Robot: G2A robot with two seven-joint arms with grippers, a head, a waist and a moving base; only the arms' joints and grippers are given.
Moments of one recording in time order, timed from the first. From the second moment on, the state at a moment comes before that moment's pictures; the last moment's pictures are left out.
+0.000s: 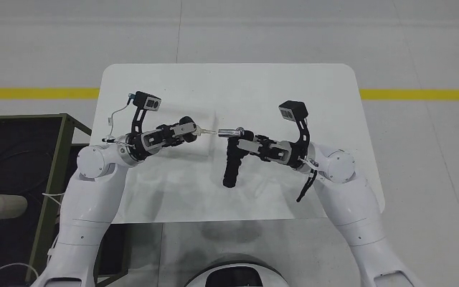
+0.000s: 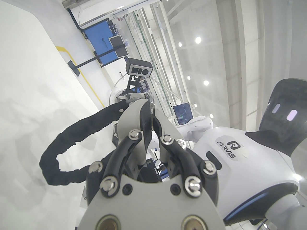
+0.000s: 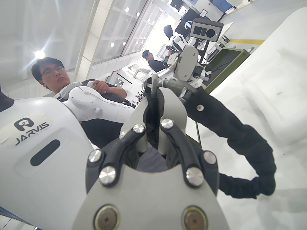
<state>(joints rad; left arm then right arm) 1.22 -1.12 -1.45 -1.54 -0.63 -0.43 -1.21 -1.15 -1.30 1.20 -1.52 0.36 -0.65 1.08</state>
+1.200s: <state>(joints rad) 1.22 -1.14 -1.44 -1.54 -0.60 -0.44 -1.23 -1.15 -1.30 1.19 -1.54 0.34 -0.65 1.07</state>
